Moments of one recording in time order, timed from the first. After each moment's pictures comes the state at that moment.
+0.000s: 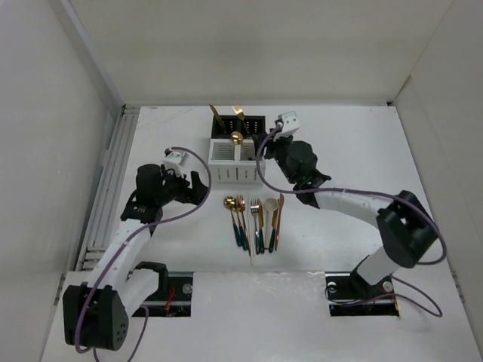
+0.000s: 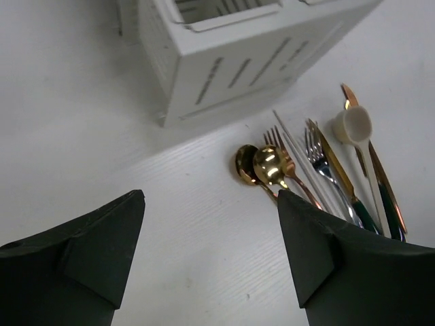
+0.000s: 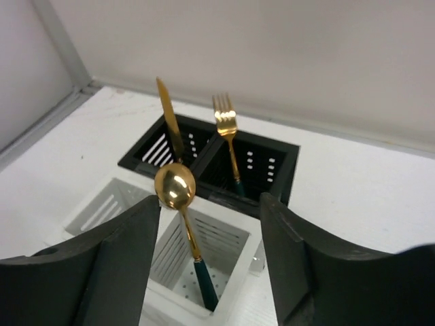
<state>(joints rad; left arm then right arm) -0.11 0.92 0.53 -0.10 0.46 -0.10 0.70 1.60 0.95 0.70 0.26 0.06</state>
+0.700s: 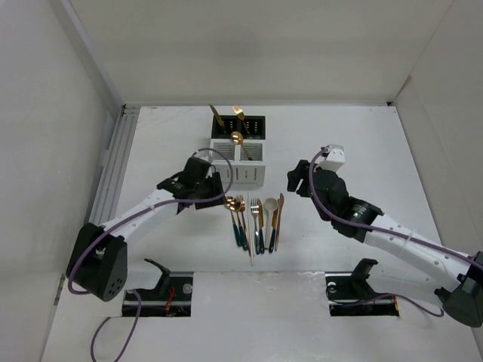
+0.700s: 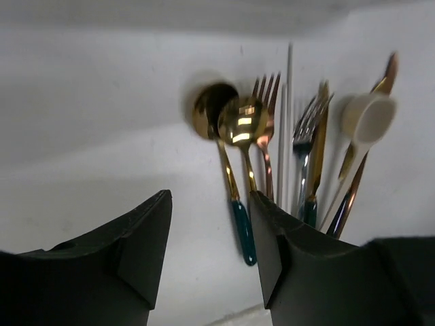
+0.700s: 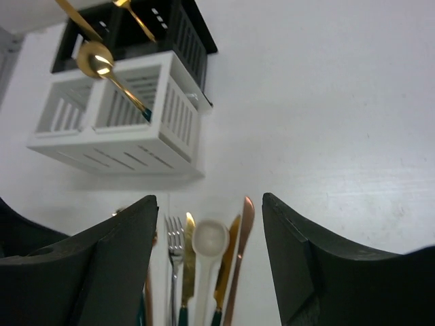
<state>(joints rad) -0.48 1.28 0.80 -0.42 0.07 -0.61 0.84 0.99 0.78 -0.14 0.63 0.58</state>
